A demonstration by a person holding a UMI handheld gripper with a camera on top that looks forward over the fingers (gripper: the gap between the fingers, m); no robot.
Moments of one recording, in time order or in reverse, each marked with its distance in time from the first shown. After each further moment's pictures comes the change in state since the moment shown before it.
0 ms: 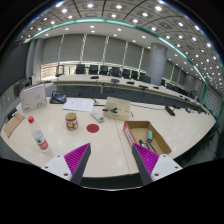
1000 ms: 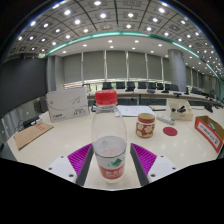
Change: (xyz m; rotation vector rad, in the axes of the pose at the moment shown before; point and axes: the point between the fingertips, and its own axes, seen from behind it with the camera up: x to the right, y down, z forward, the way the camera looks) arm -0.385 0.034 0.137 0.223 -0.297 0.085
